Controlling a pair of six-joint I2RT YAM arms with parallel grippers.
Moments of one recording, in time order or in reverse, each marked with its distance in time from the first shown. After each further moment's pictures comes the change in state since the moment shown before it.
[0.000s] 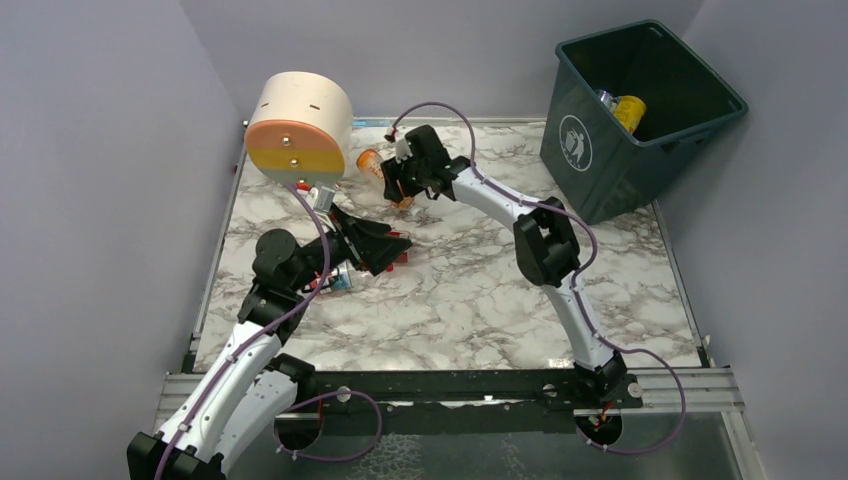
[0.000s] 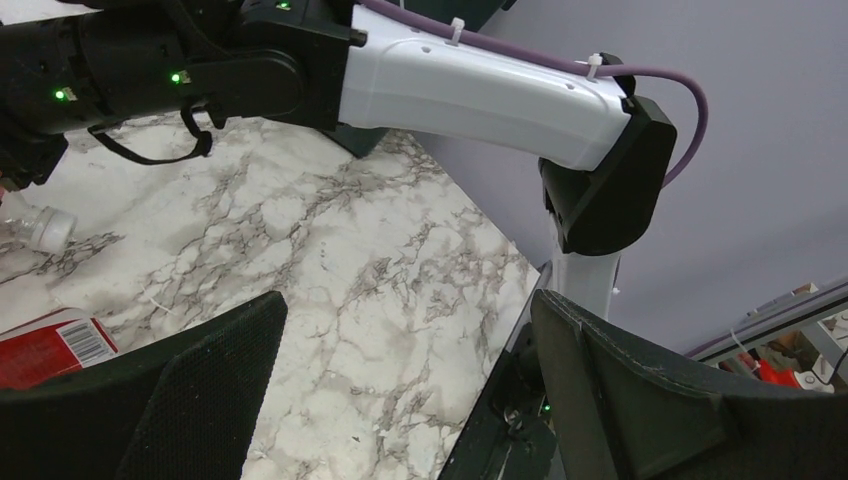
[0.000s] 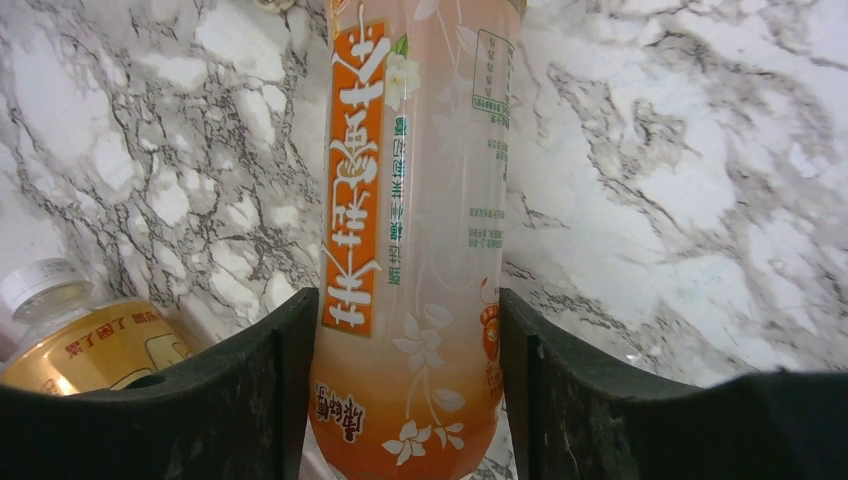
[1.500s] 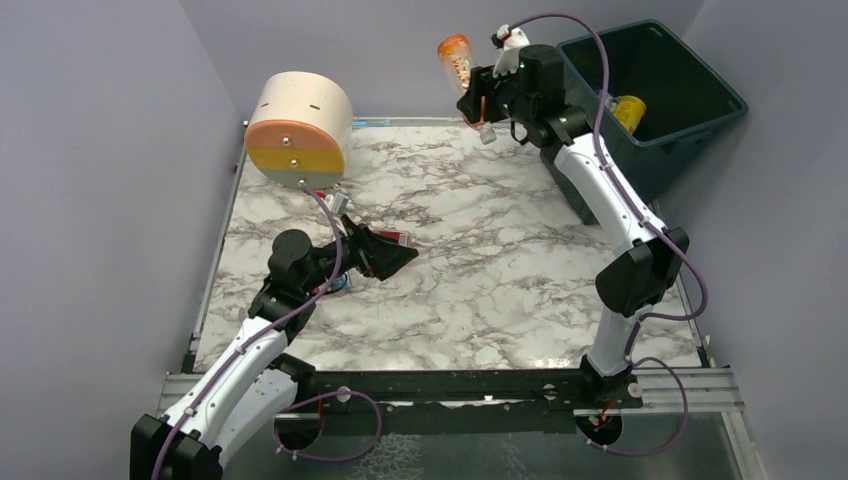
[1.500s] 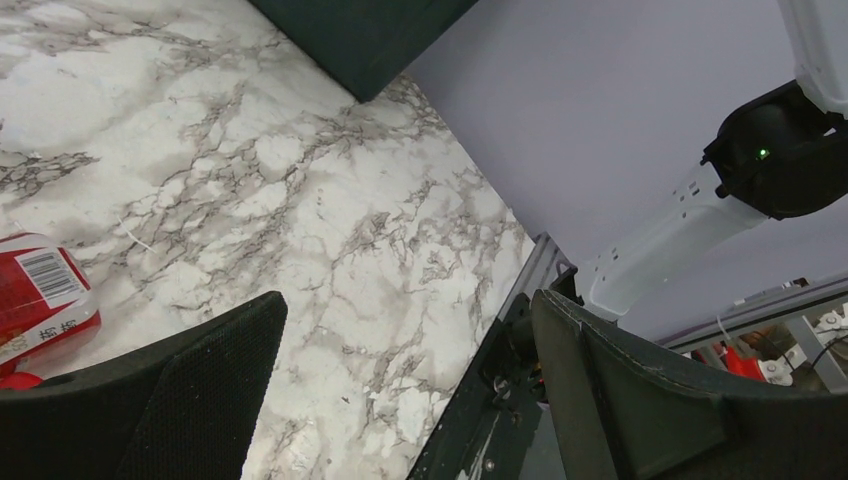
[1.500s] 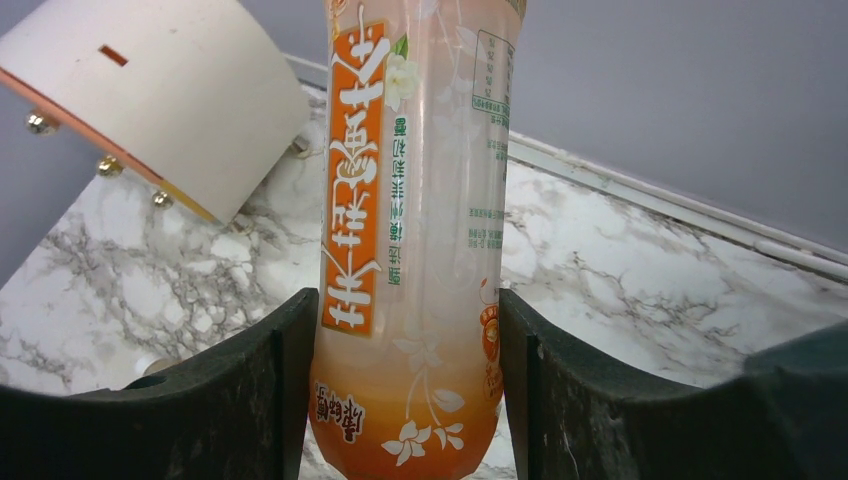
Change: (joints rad) left arm -0.024 0.039 -0.063 0.003 -0.003 -0.043; right arm -0.230 -0.573 -0.102 -0.098 0.096 0.026
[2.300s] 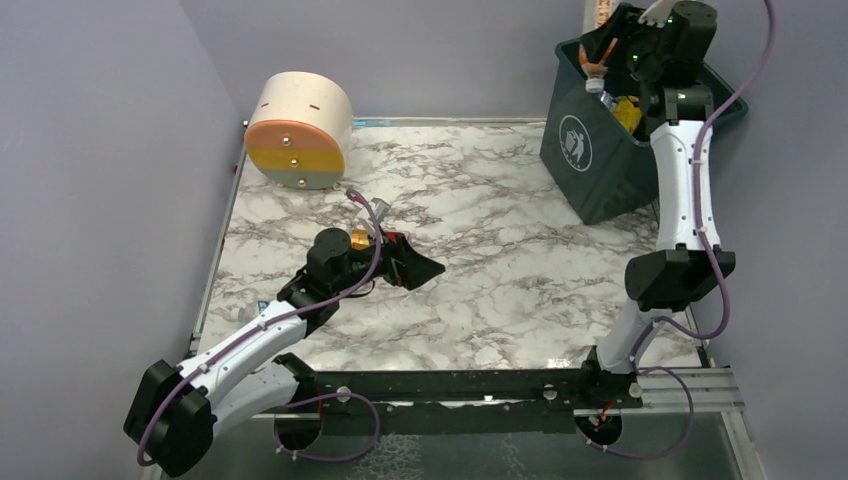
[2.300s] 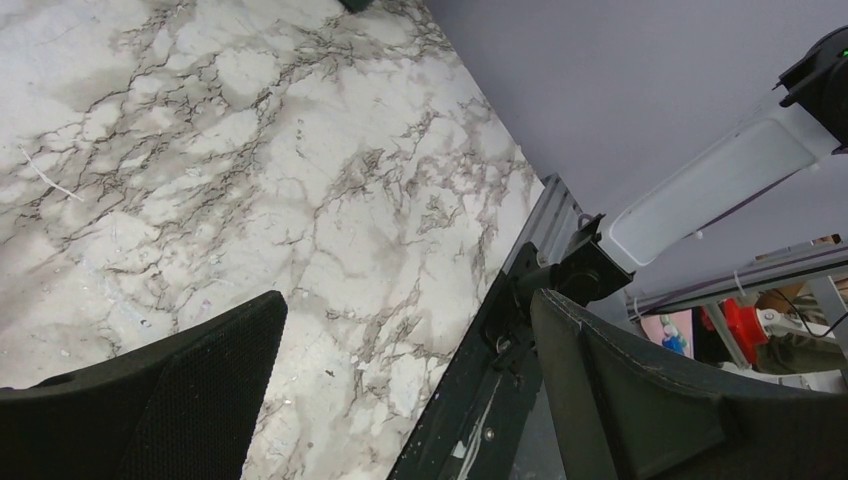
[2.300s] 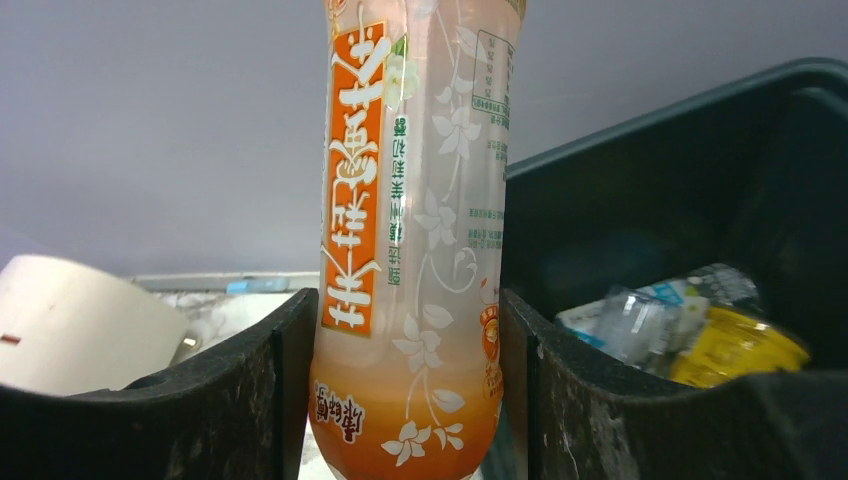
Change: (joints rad) left arm -0.220 0.186 0.001 0.053 -0.118 0.027; right arm -0.455 -0.031 0.213 -0.041 -0.122 0.149
